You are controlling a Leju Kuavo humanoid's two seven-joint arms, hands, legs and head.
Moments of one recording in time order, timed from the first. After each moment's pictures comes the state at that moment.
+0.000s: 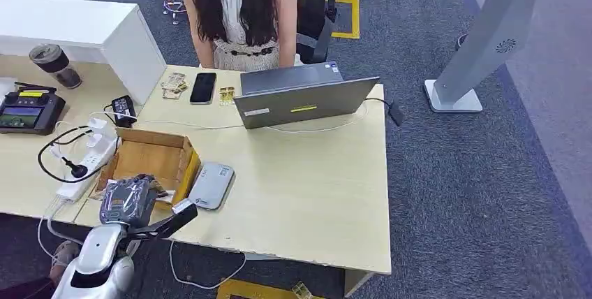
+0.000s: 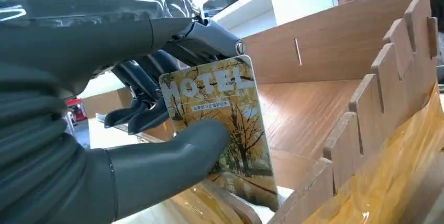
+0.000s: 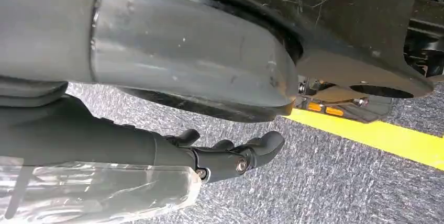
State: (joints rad) left arm -0.02 0.15 0.00 -1.42 -1.48 0.21 0.11; right arm -0.05 0.22 -1.07 -0.23 1.39 0.14 -0.19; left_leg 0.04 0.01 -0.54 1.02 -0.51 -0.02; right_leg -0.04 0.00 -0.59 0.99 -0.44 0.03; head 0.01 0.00
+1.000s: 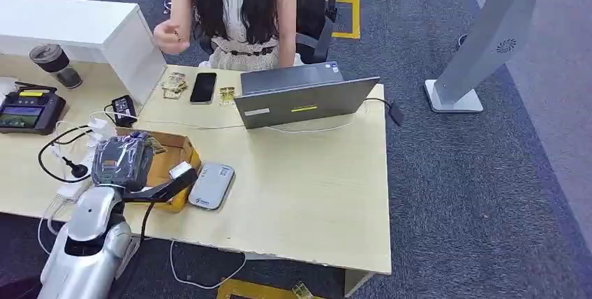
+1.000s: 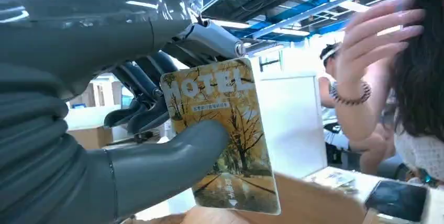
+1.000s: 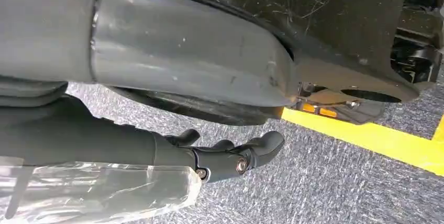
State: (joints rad) left arm -0.18 0.18 -0.05 -1.55 -1.48 0.14 0.11; right arm -0.06 0.22 -1.07 -0.22 1.40 0.14 -0.21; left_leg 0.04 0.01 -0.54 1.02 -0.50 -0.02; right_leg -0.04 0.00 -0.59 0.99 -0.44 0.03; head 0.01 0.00
